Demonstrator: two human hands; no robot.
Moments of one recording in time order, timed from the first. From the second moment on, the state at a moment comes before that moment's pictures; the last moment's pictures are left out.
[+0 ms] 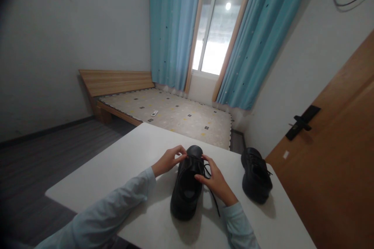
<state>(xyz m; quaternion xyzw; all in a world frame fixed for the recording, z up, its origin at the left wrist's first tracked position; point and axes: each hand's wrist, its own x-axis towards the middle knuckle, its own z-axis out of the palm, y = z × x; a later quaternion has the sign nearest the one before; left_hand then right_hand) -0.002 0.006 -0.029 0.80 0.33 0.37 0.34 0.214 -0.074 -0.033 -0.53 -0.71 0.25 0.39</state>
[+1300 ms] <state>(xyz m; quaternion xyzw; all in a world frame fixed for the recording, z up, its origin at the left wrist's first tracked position) -0.018 0.020 -0.024 0.80 0.33 0.39 0.31 0.219 -0.073 -0.039 -0.53 -0.72 0.25 0.38</state>
